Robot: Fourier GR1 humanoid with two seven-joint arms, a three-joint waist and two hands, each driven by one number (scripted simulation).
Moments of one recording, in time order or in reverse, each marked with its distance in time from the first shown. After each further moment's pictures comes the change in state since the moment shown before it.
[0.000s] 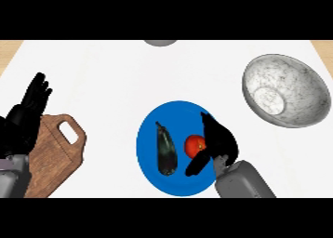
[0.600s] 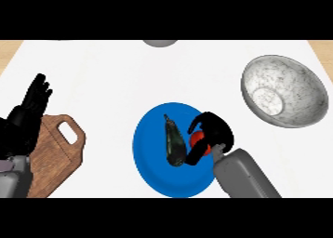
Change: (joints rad) left arm 0.007 -0.050 0.043 -0.012 -0.053 -0.039 0.009; right arm -0.091 0.007 -0.052 0.165 -0.042 -0.046 -0.143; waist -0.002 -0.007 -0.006
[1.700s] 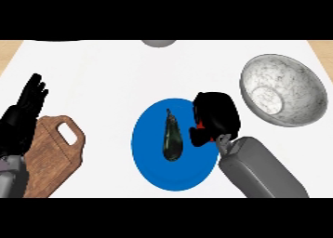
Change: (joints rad) left arm -0.002 -0.017 0.058 0.006 -0.017 -0.056 0.014; right arm -0.143 -0.160 0.151 -0.183 0.278 0.089 -0.111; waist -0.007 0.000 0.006
